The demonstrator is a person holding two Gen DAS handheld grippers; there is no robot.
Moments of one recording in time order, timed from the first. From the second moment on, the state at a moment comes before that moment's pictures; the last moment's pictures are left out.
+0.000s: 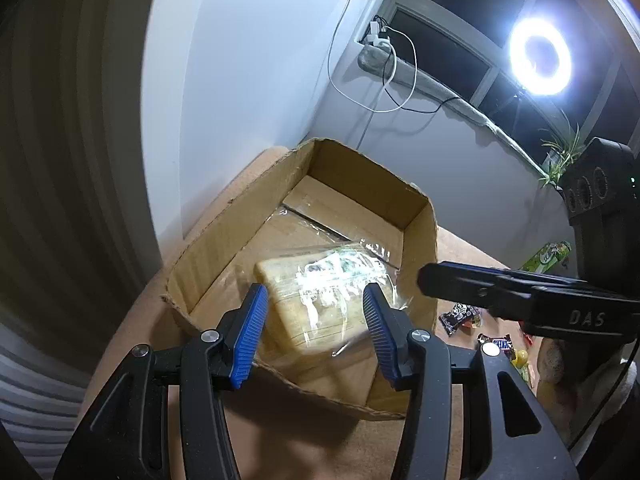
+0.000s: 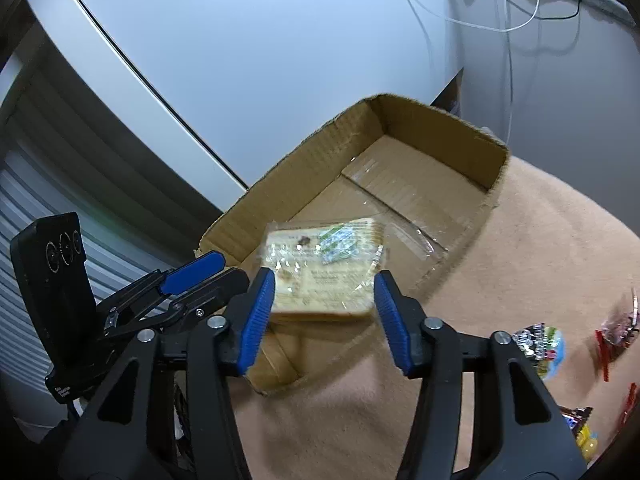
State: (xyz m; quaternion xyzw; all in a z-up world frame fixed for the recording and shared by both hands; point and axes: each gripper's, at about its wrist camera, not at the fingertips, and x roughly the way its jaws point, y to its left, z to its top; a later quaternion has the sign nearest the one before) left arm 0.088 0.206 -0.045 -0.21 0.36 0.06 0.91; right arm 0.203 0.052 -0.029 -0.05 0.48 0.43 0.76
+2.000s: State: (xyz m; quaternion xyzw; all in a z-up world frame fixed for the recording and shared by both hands) left arm 0.062 -0.037 -0.101 -0.09 0.45 -0.09 0.88; right arm 0.181 -0.232 -0.106 -0.11 0.51 0.18 0.83
